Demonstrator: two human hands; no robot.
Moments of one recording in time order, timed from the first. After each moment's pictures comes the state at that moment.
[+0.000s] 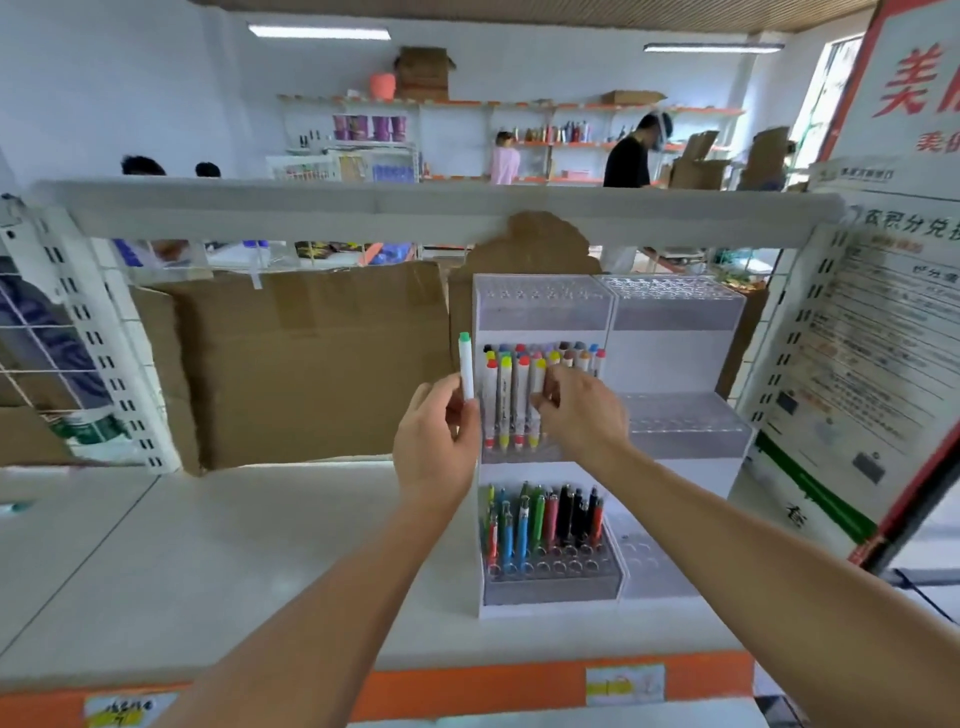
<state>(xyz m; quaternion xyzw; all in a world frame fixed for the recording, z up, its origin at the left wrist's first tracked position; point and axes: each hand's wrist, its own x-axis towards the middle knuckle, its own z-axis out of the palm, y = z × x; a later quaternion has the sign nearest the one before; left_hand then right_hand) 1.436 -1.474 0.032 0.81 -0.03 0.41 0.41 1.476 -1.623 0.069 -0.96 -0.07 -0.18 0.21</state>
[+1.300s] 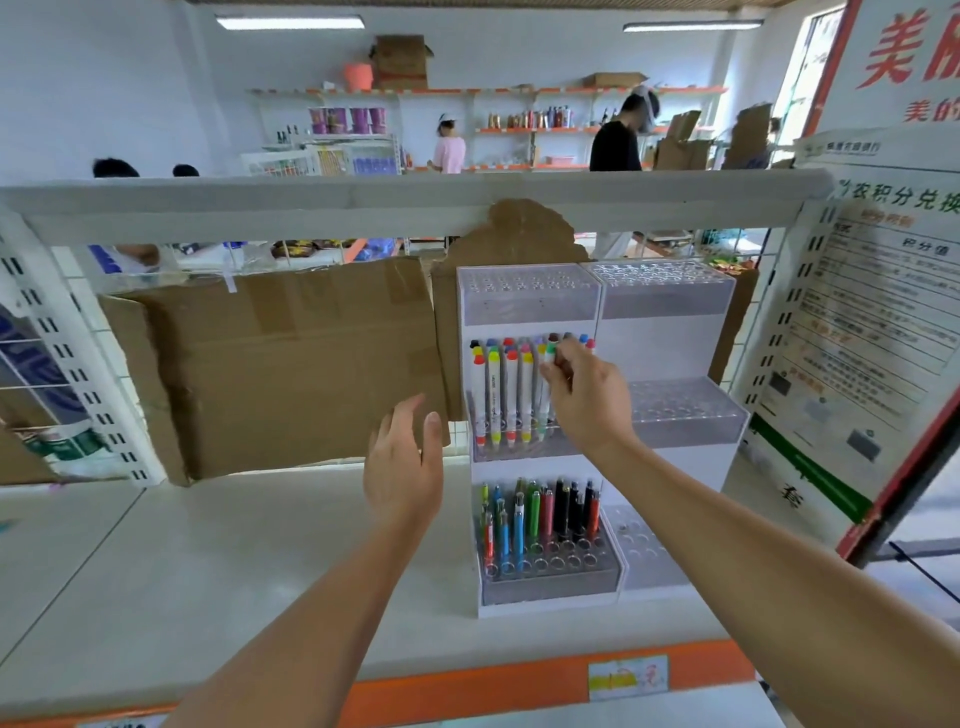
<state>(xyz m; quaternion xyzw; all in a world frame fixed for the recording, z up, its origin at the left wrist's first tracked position) 1.441 -1.458 0.003 0.87 0.08 0.31 0.38 1.492 -1.637 0.058 -0.89 -0.12 -0.28 0.33</state>
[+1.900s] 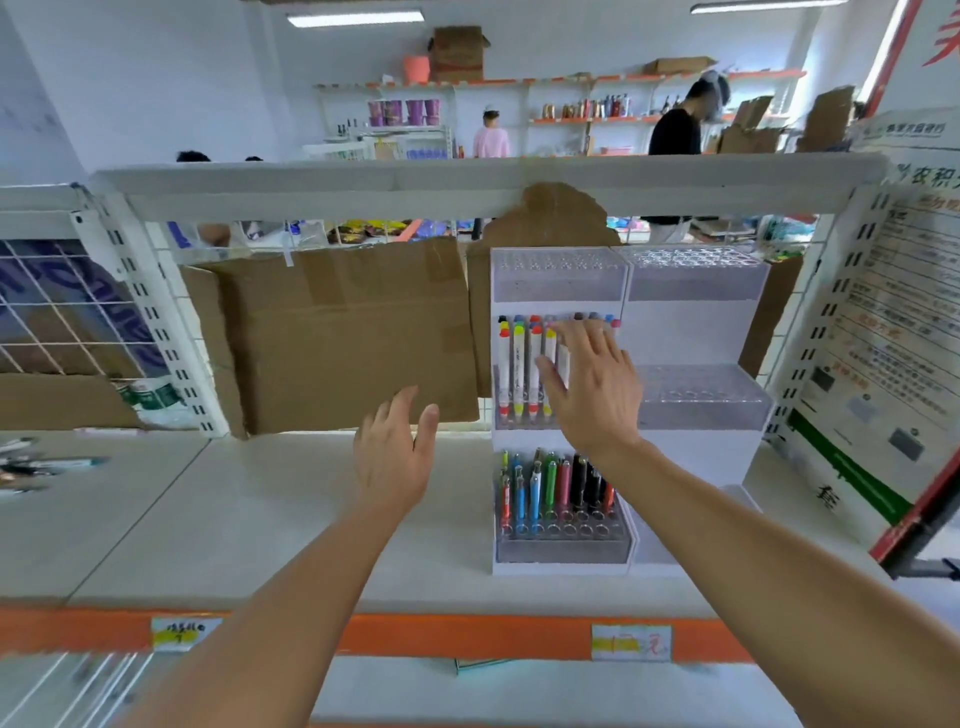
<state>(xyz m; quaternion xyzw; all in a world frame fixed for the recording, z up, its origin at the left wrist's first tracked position) 1.400 -1.430 0.005 0.91 0.09 0.27 0.29 1.453 -1.623 0.057 -0.89 -0.18 -0.35 0.23</state>
